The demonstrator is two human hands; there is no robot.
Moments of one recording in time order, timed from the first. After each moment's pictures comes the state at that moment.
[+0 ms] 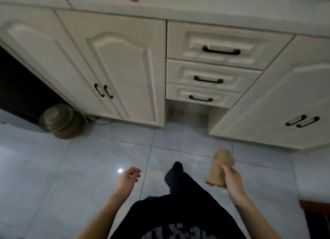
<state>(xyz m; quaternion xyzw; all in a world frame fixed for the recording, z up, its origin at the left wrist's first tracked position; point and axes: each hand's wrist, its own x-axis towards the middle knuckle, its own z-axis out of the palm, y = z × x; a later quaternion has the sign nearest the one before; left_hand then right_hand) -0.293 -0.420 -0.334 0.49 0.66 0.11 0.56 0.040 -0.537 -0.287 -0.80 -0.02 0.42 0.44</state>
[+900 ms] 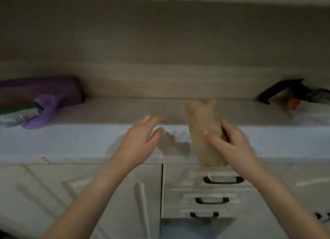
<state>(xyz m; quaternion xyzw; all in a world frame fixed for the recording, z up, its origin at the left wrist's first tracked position) -0.080 -0.003 0.032 0.90 0.26 0.31 0.18 0.100 -0.167 0.063 -0.69 -0.47 0.19 0.52</state>
